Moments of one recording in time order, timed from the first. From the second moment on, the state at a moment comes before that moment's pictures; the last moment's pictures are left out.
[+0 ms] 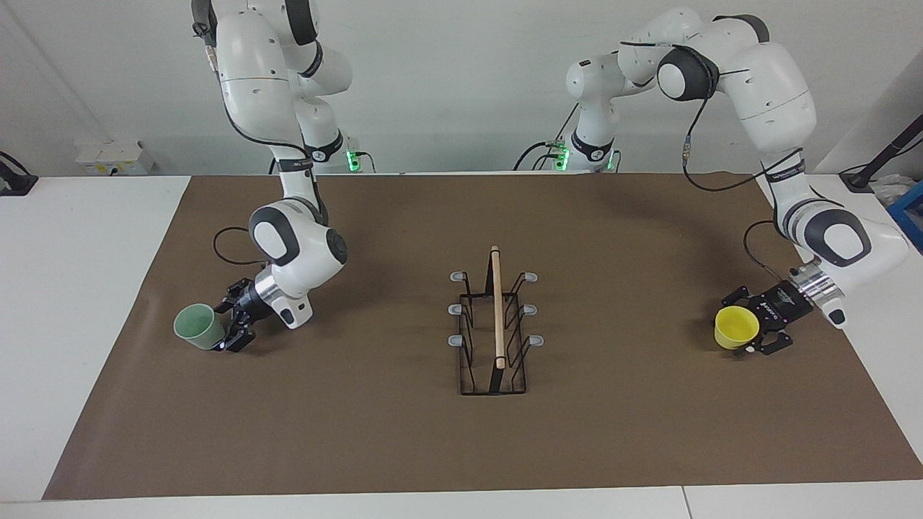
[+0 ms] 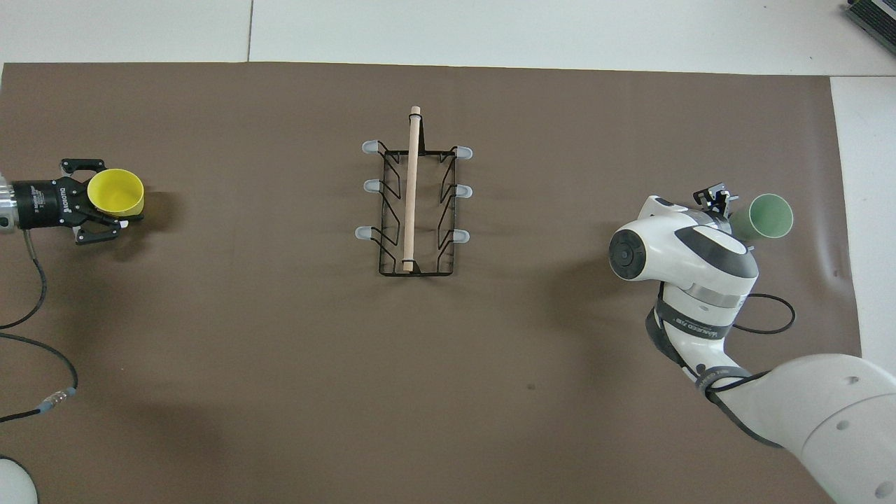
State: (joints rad) left arm 0.14 0.66 0.31 -1.58 -1.07 1.82 -0.76; right arm 0.11 0.43 -0.02 -2.03 -1.33 2.11 -0.73
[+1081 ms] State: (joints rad) left arm 0.07 0.49 0.31 -1.54 -0.87 1.97 -0.77; right arm 0.05 0.43 -0.02 -2.09 -1.51 2.15 -0.65
